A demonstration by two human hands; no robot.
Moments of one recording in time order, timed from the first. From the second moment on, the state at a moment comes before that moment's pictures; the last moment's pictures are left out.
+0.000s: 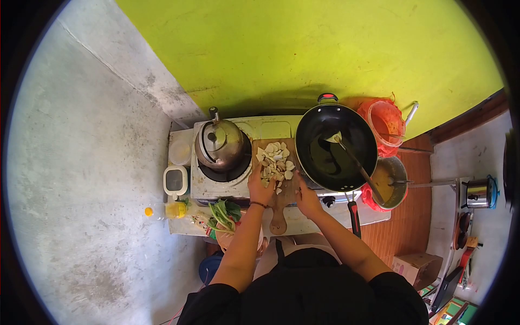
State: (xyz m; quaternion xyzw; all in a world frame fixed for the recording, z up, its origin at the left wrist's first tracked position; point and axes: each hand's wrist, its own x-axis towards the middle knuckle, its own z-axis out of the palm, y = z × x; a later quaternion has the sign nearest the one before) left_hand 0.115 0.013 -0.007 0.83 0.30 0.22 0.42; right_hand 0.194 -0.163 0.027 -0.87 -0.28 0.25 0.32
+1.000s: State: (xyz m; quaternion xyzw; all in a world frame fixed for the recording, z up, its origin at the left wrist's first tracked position) left_hand 0.102 -0.010 -0.006 0.77 0.37 0.20 0.48; right_hand 0.165 -0.194 0.050 -0.82 -0.31 0.30 0.38
